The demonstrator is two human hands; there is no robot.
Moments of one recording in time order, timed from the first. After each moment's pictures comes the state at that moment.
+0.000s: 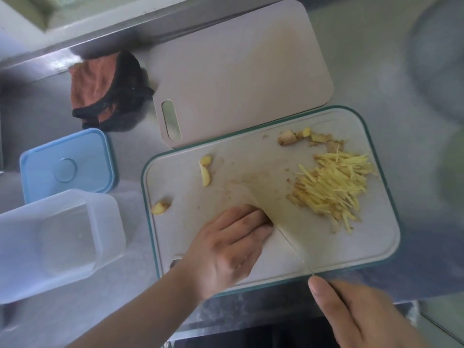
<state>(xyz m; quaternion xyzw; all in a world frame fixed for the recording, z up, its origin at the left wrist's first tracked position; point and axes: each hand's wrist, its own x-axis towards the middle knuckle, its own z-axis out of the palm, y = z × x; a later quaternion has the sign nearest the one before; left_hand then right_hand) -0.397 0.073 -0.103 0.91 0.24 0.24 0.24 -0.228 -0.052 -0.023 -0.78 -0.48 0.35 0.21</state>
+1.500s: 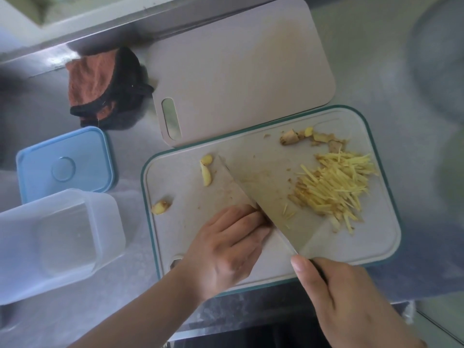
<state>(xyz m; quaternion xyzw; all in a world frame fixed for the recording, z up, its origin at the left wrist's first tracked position) -0.398 0.072 -0.101 0.92 0.23 0.23 0.22 -0.223 -0.029 -0.028 -0.78 -0.44 0.43 0.14</state>
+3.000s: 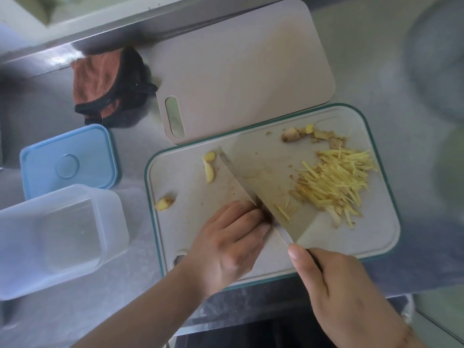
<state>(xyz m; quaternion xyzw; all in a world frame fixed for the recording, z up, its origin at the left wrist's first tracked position) -0.401 0.071 -0.105 0.92 0.24 0.24 0.20 -0.230 -0.024 -0.025 -0.78 -0.44 0.43 0.13</state>
